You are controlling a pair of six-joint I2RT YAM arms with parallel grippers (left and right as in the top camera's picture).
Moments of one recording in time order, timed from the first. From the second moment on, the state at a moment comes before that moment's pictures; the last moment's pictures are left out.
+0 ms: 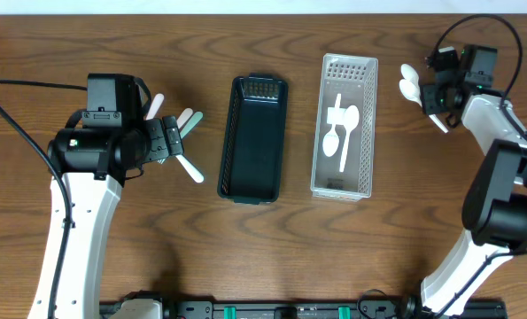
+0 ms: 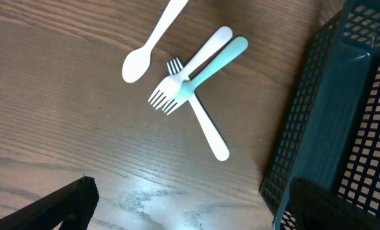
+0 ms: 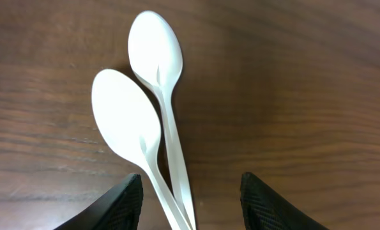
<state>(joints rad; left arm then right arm) -0.03 1.31 1.29 -1.08 -0.04 -0.25 -0.22 2.05 1.38 -0.30 -0.07 -0.38</state>
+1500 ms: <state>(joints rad) -0.03 1.31 1.29 -1.08 -0.04 -0.25 -0.20 1.69 1.39 -0.56 -0.10 -0.18</state>
